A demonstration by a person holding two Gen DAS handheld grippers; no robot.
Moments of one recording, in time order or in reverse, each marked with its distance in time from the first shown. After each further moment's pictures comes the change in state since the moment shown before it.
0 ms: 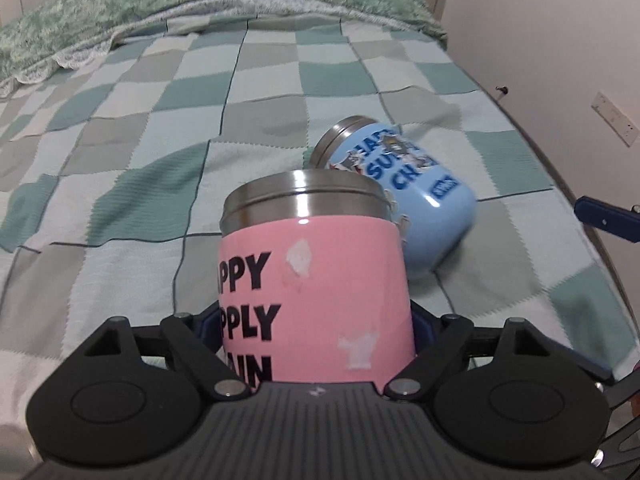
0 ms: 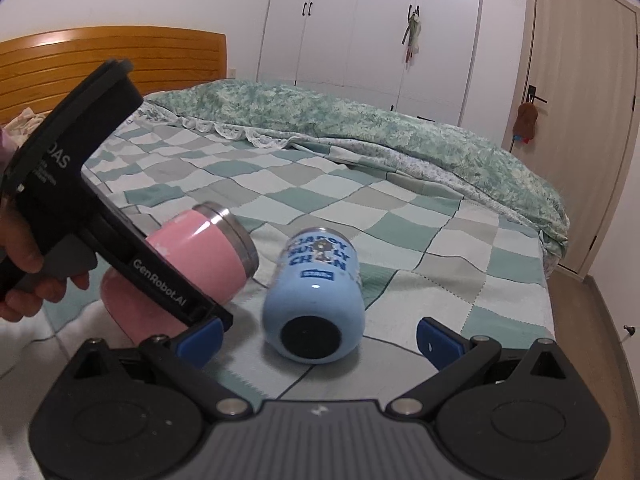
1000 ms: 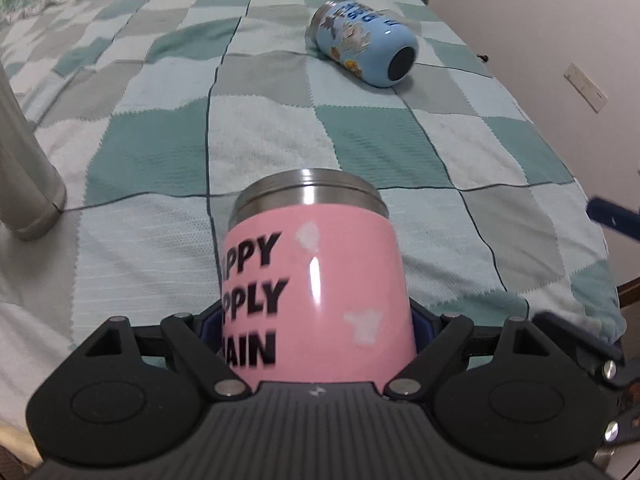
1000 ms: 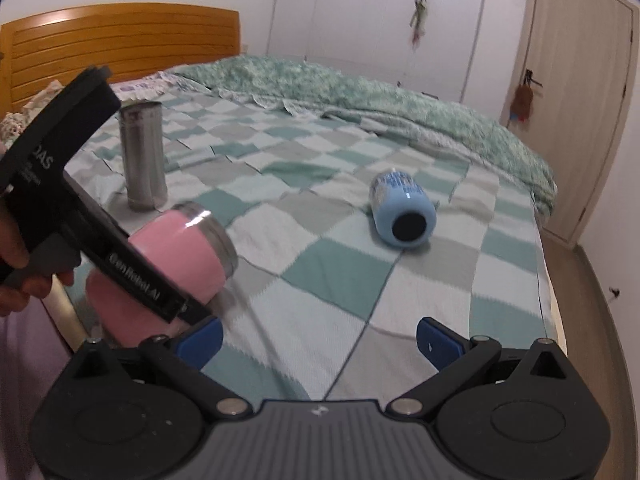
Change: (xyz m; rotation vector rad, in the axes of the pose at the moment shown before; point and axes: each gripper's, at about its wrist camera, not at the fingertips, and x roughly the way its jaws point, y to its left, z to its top) left arm -0.083 0.015 -0.164 -0.060 0.106 -0.080; right arm -0.141 0.120 -0.063 0.011 0.115 -0.029
